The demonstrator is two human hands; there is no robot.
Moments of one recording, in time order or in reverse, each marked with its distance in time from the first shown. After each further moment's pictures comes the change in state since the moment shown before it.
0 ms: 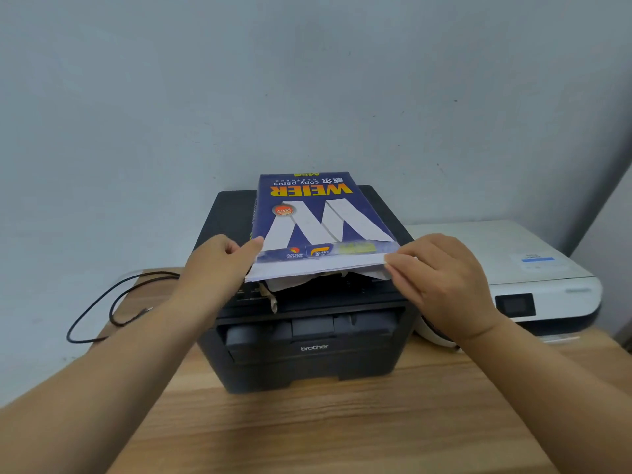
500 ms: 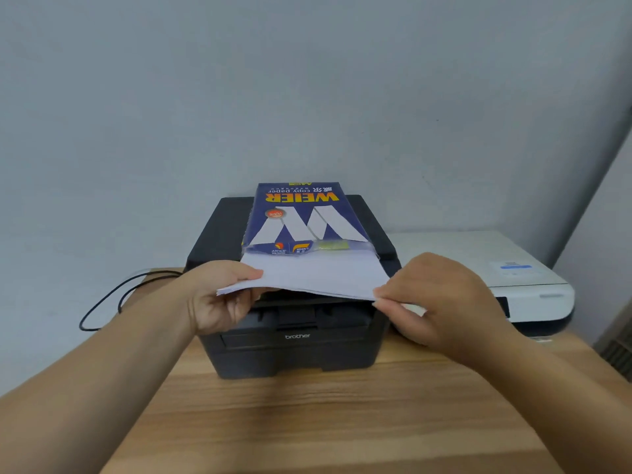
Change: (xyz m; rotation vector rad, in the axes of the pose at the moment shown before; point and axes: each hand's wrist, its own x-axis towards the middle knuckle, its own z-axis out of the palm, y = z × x) left_hand -0.065 0.026 -0.013 -0.869 -0.487 -0.600; right_hand -0.004 -0.015 -0.094 0.274 -0.278 0.083
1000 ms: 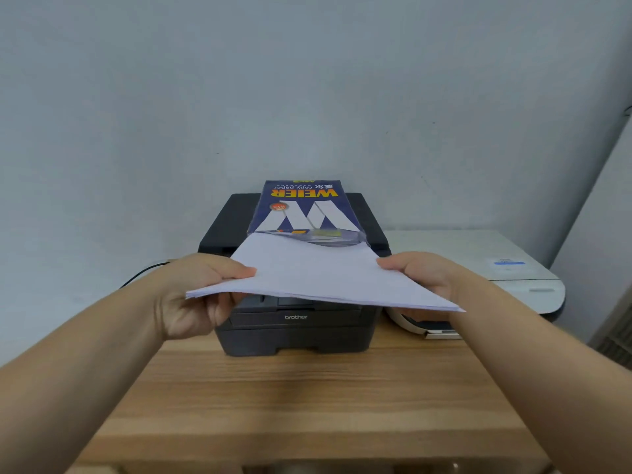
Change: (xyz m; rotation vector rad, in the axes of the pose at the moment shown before) left_hand -0.091 -0.025 0.012 0.149 0.027 0.117; right_hand 0.012 0.008 -0.016 1.343 -0.477 1.550
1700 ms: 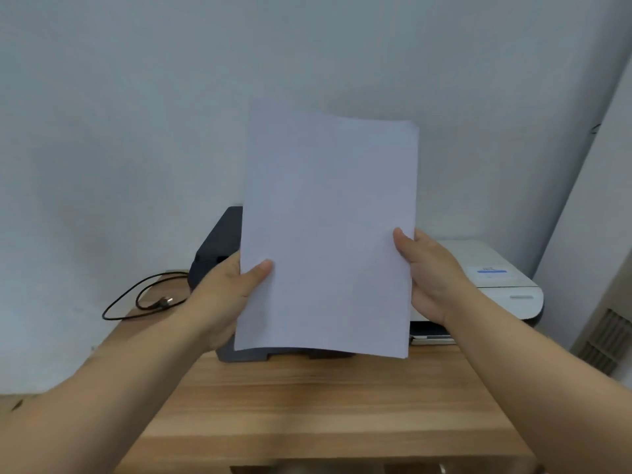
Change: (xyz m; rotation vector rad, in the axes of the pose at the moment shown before) left_hand 0.012 -0.034 0.028 0.159 -0.075 0.445; right_hand -0.033 0.007 -0.017 0.230 -0.076 -0.604
